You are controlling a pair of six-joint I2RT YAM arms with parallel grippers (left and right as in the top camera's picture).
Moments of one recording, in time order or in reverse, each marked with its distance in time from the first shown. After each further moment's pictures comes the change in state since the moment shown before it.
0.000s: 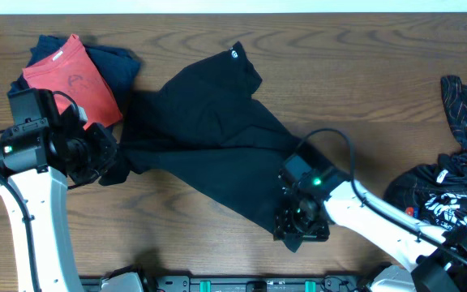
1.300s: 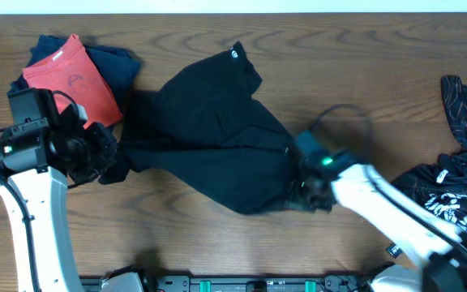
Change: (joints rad) left arm 0.000 0.000 0.000 0.015 0.013 0.022; right arm -0.146 -0.019 0.167 -0.008 0.180 0.089
